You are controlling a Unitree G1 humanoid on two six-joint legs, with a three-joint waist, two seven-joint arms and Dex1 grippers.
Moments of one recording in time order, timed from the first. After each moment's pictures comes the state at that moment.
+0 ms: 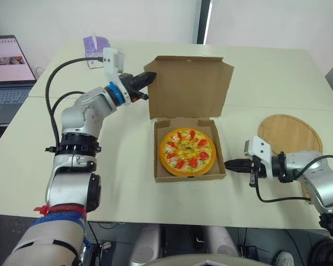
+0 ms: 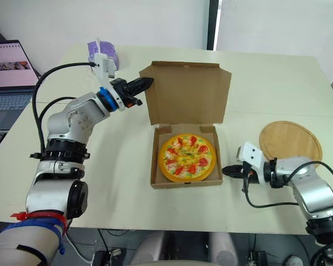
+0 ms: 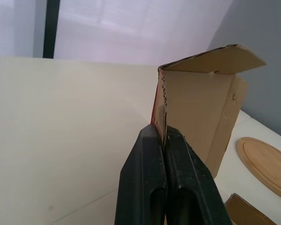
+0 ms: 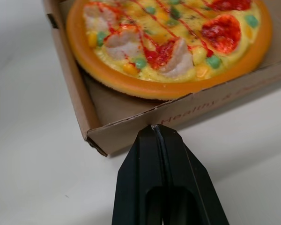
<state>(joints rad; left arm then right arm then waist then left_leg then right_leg) -1.00 0.43 0.05 0.67 -0.54 0.43 -0.79 -0.16 -0.75 0.08 -0.32 0.29 0.55 1.09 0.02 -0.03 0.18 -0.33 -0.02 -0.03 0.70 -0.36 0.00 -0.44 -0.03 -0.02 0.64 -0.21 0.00</state>
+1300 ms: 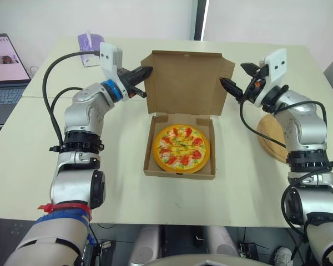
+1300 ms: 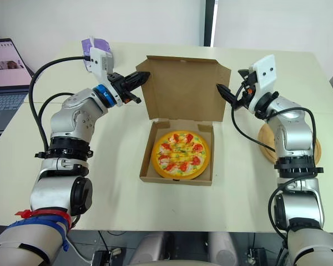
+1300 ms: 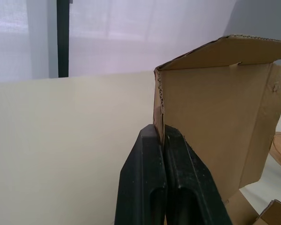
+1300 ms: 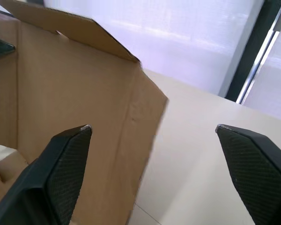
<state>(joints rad) -0.98 0.42 0.13 0.64 -0.40 0.32 -0.80 -0.79 -0.47 -0.09 0.25 0.28 0.36 0.69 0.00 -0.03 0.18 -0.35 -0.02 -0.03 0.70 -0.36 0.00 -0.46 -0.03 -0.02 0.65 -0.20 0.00</state>
